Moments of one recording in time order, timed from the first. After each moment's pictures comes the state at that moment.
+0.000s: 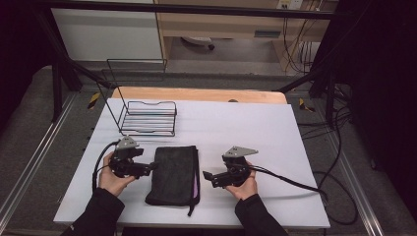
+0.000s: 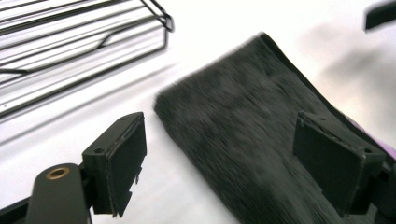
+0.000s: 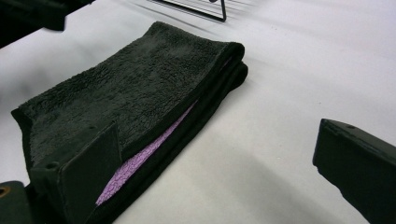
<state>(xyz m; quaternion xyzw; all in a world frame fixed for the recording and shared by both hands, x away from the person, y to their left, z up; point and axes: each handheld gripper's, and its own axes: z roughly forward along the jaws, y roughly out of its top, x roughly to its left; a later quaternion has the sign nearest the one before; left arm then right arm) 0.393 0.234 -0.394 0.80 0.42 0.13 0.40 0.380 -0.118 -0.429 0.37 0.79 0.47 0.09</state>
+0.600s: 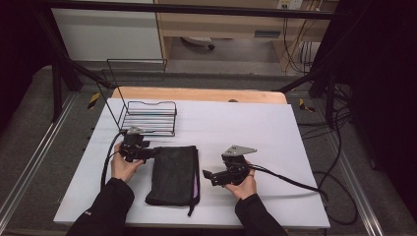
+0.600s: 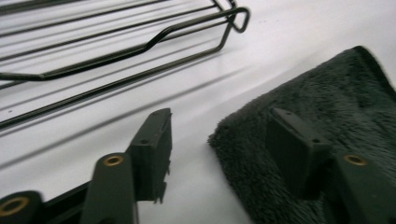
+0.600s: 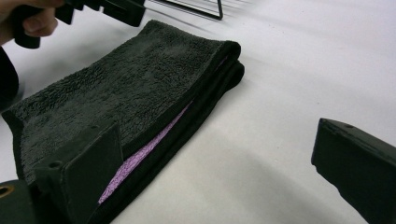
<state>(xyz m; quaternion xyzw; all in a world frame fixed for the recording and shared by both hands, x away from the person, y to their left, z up) 0.448 0.228 -0.427 0.79 0.47 0.13 0.37 0.385 -0.116 -0.431 0.38 0.79 0.47 0.09</state>
